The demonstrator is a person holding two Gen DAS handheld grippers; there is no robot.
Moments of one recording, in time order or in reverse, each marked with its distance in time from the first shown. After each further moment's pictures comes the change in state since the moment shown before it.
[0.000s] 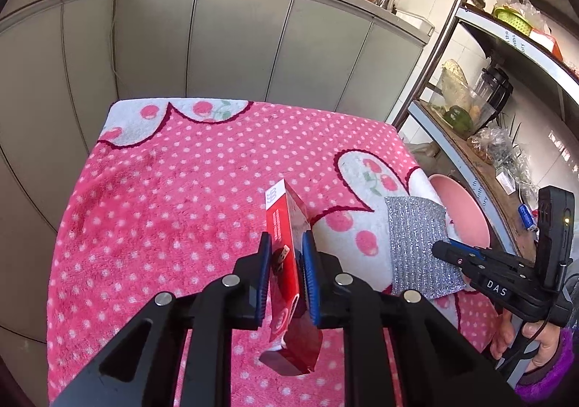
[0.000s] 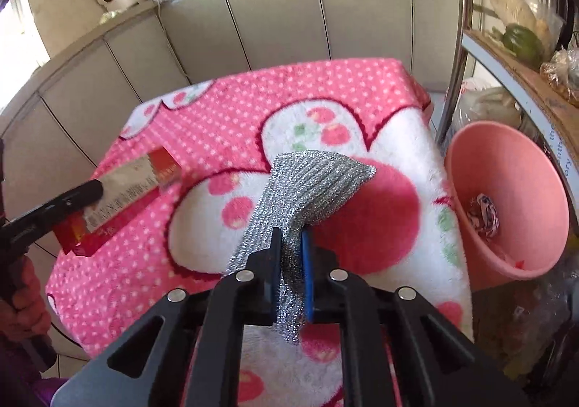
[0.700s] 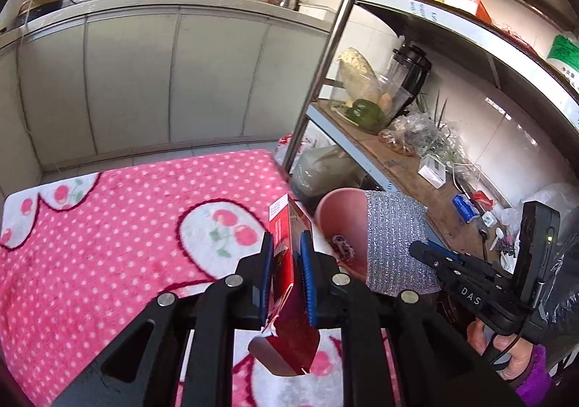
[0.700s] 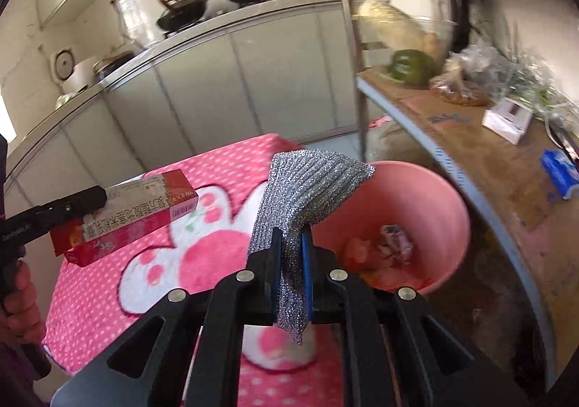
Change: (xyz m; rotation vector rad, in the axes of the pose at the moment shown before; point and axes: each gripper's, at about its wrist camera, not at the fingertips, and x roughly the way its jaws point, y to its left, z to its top) left arm 0.029 -0.165 0.062 0.217 -0.006 -0.251; right arm -0.081 -0.127 0.004 0.213 -0.219 -0.200
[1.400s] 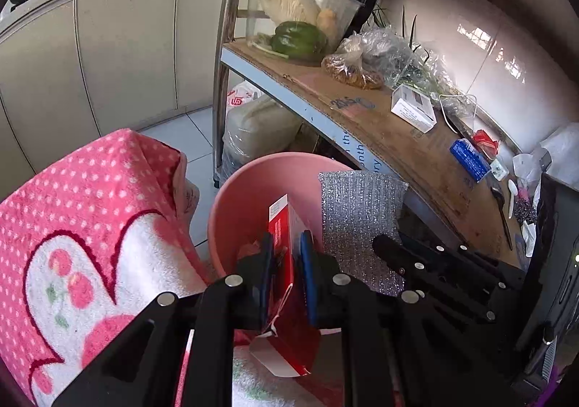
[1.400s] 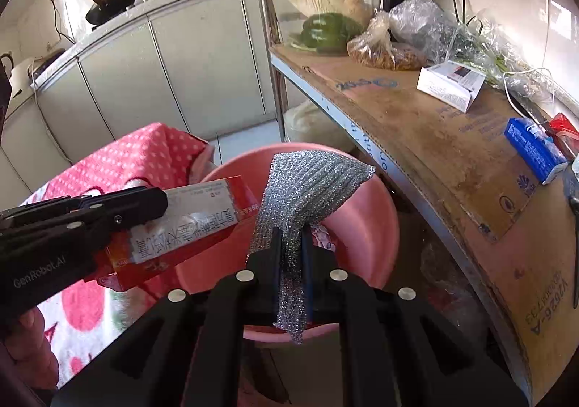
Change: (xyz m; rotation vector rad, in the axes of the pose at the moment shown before) left arm 0.183 -0.108 0.004 0.164 0.192 -0.075; right arm 0.075 -0.077 -0.004 0.041 0.070 -0.213
